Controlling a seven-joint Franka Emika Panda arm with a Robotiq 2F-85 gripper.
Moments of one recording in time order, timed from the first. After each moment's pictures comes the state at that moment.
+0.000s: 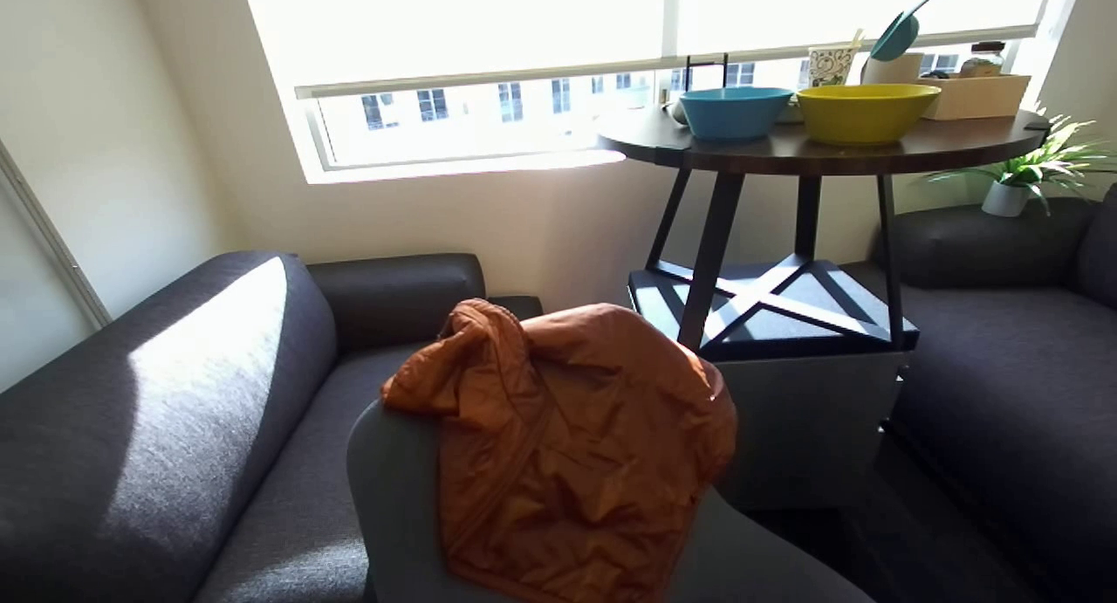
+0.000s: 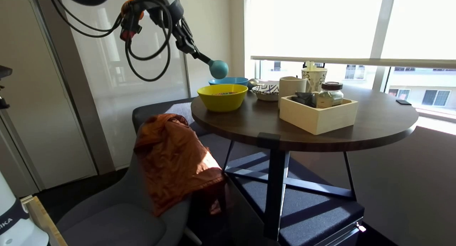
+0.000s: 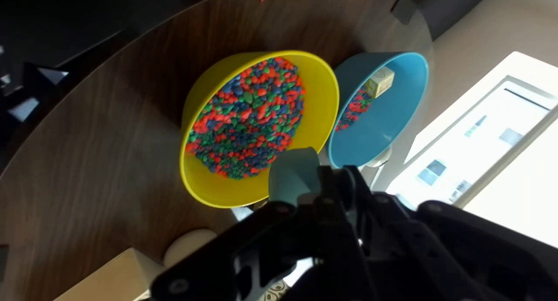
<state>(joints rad) -0.12 -0.55 -0.29 -2.44 0.30 2.56 0.30</state>
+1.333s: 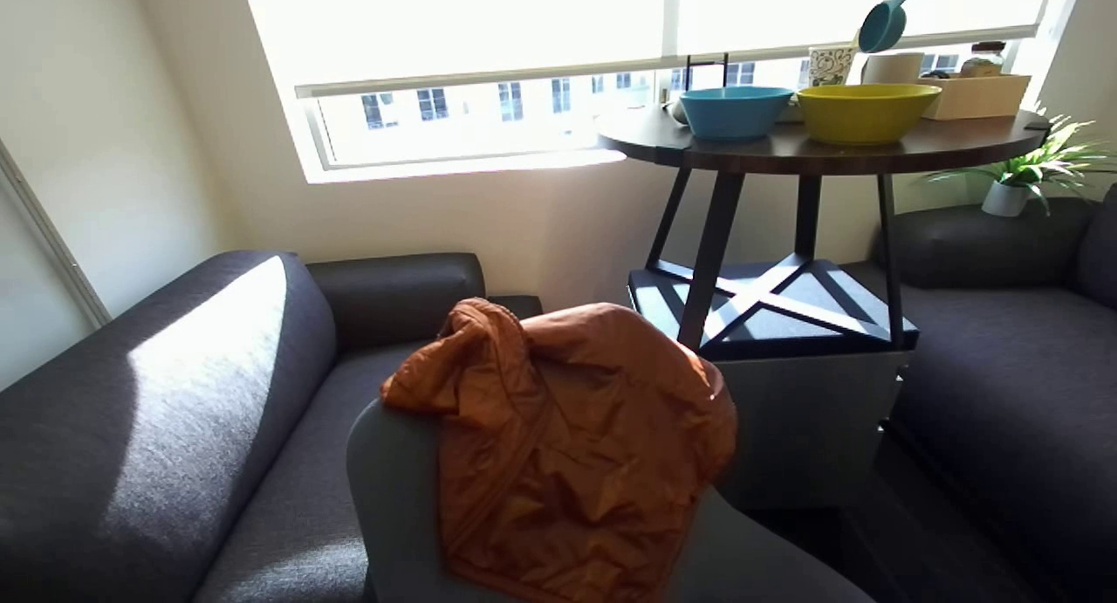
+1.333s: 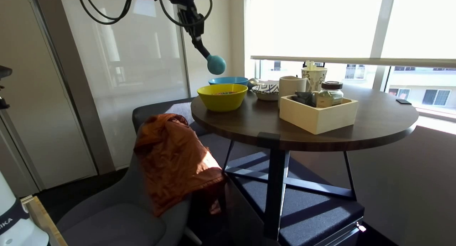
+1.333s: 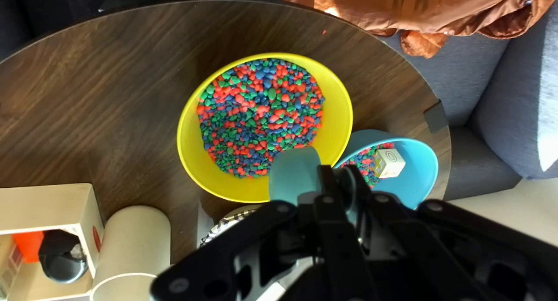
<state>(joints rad) -0.17 -0.31 -0.23 -2.03 0.16 2.06 -0.01</state>
